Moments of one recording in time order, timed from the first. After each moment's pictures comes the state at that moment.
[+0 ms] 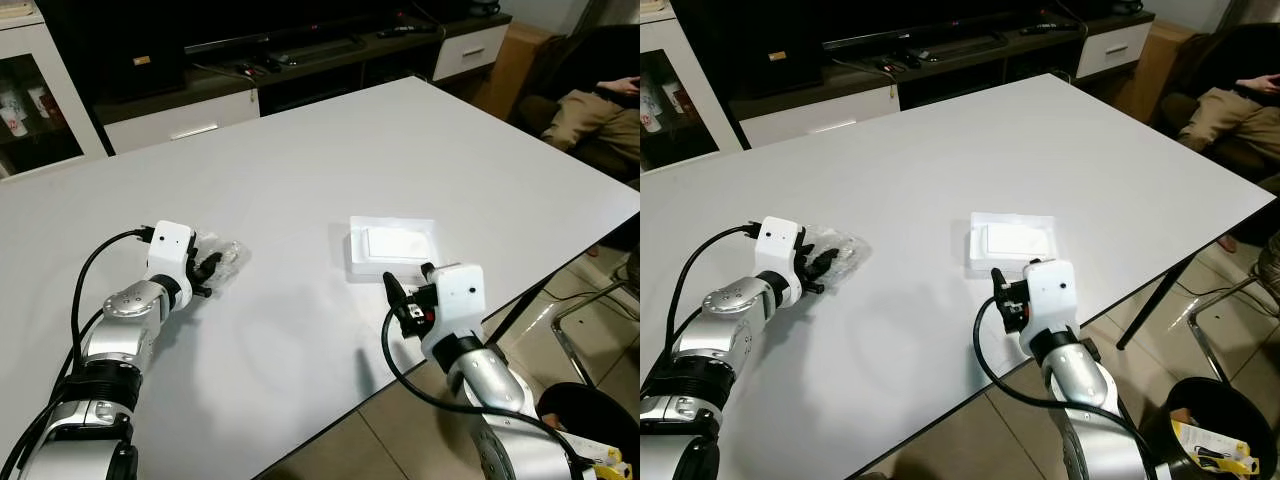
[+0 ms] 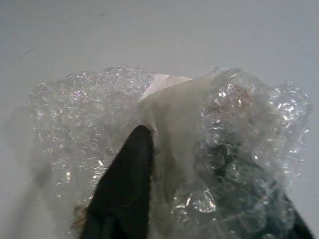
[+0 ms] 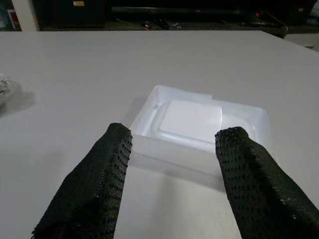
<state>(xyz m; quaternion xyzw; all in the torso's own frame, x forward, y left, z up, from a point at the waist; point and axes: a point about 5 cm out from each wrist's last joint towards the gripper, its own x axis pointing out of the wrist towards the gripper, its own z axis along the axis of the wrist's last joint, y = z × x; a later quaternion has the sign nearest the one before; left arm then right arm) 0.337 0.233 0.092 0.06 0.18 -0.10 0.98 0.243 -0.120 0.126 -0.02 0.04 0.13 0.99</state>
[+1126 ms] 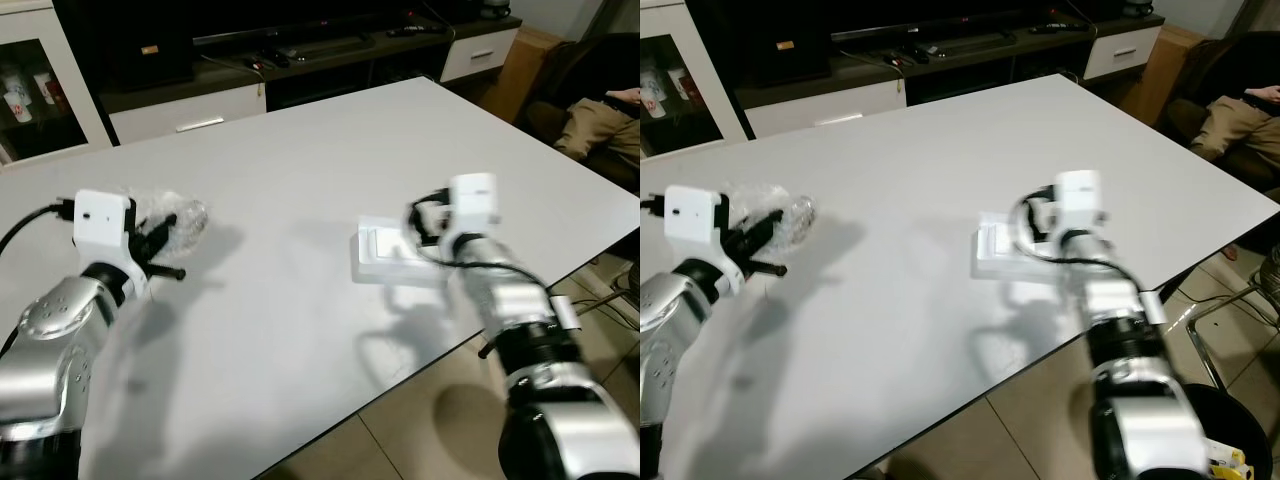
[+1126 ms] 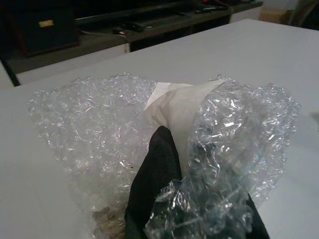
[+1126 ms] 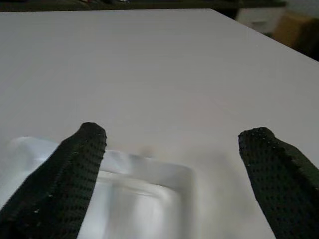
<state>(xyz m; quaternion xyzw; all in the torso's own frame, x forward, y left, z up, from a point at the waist) 0.278 0.237 0.180 0.03 0.06 -0.08 0.99 0.375 -0.185 0.135 -0.02 0.10 0.02 0.99</state>
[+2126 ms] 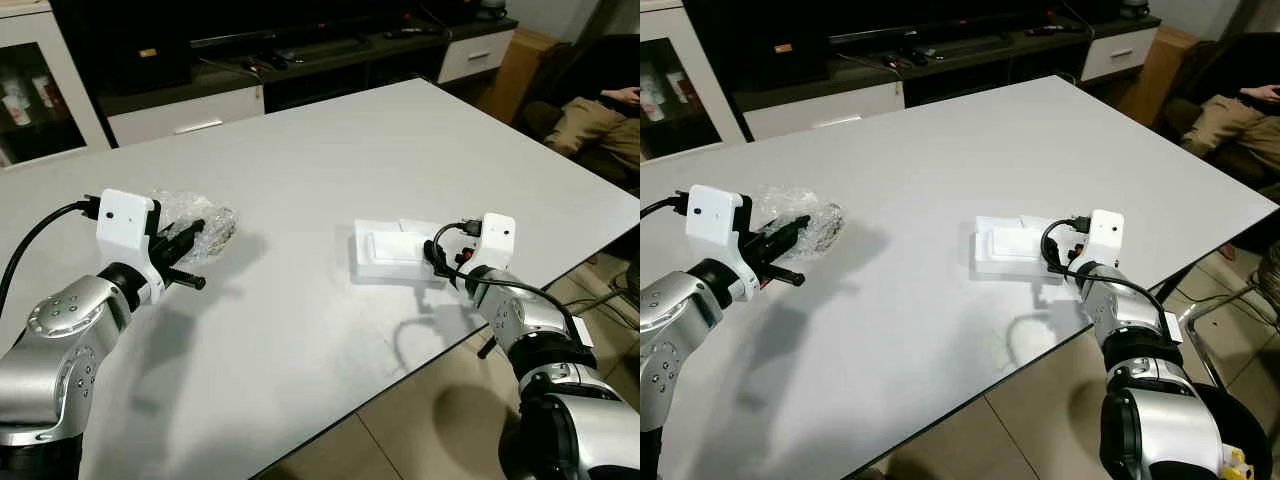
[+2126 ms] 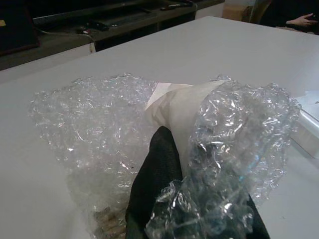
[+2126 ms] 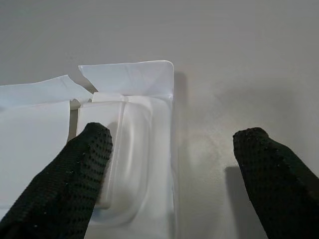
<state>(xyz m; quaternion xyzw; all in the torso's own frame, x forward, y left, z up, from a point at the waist) 0.275 0.218 0.185 0.03 0.07 -0.15 0.99 0.359 -0.206 0.083 0.12 0.21 0.00 0.97</state>
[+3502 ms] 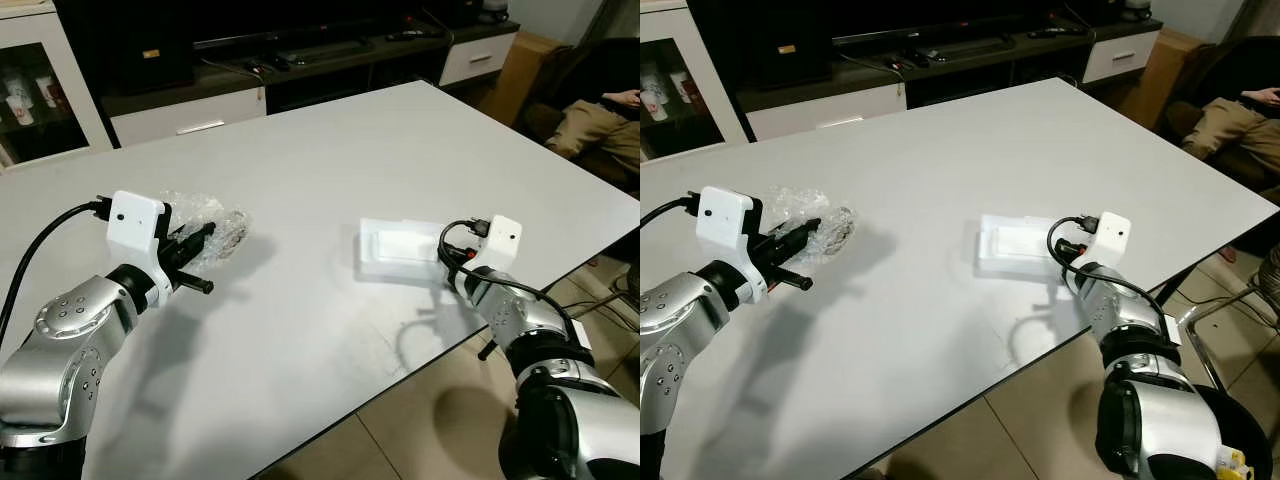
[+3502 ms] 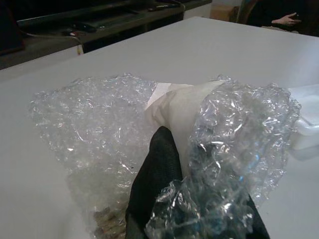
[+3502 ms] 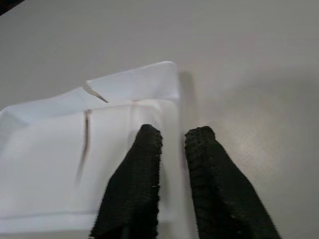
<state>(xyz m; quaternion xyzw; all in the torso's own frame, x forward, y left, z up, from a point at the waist) 0.274 0.210 0.185 0.04 0.07 -0.18 0.98 0.360 -0.202 0.083 0.19 0.20 -0.01 0.96</state>
